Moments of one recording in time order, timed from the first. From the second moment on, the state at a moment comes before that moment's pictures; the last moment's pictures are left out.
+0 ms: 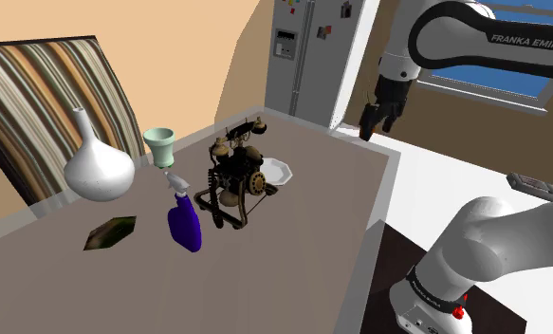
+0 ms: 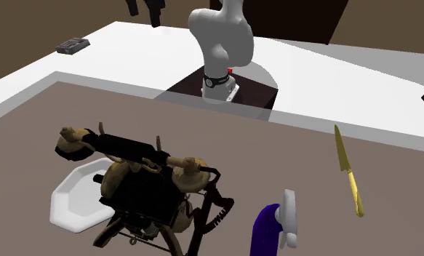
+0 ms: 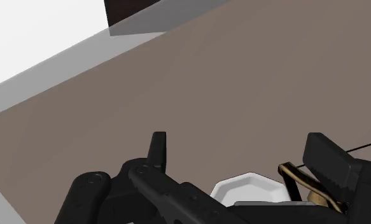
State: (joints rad) arm 0.02 -0.75 0.00 -2.35 -0.09 1.58 0.12
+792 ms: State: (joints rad) arm 0.10 -0.52 0.14 -2.23 0.01 1.69 0.24
